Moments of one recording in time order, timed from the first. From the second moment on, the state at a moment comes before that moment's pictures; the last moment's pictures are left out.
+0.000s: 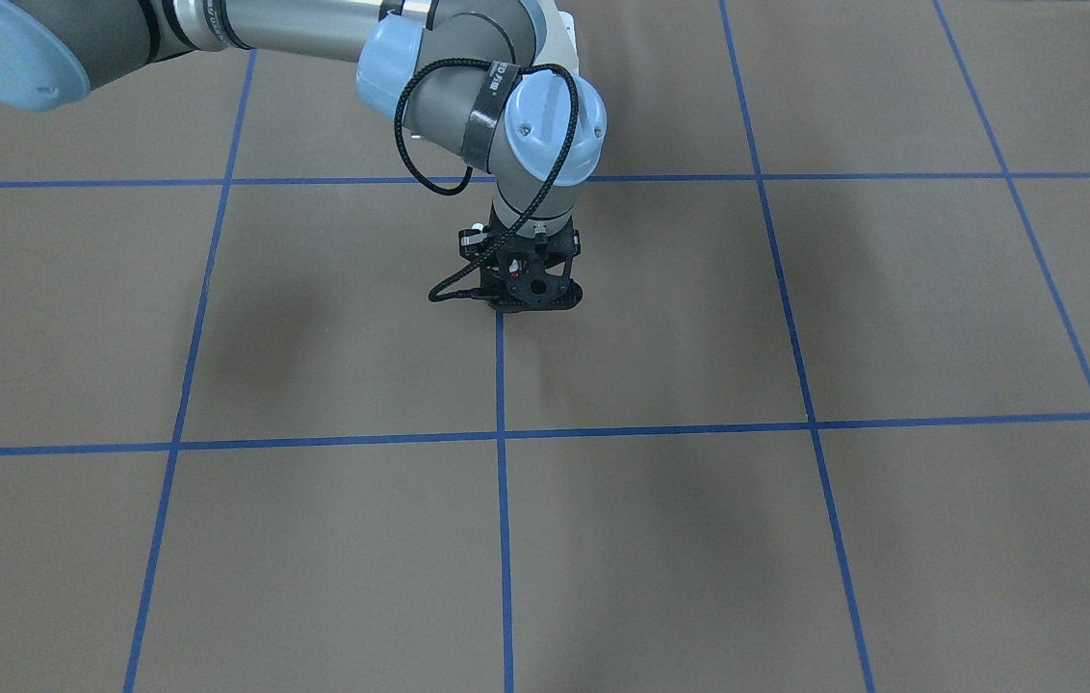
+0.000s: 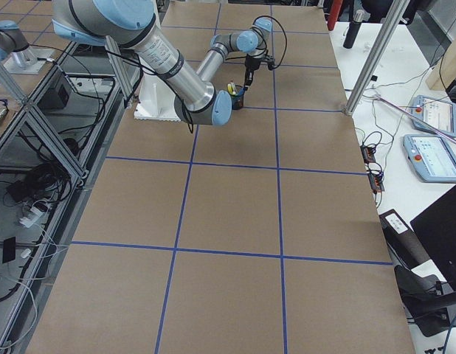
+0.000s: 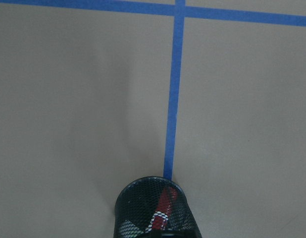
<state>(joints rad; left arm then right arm) -1.44 -1.67 -1.77 -1.67 -2.46 0.07 0.56 -0.51 1.38 -1.93 2.06 1.03</state>
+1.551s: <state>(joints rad) -1.42 -1.67 -1.77 -1.67 -2.46 0.05 0.56 -0.67 1.62 -1.65 1.35 1.14</state>
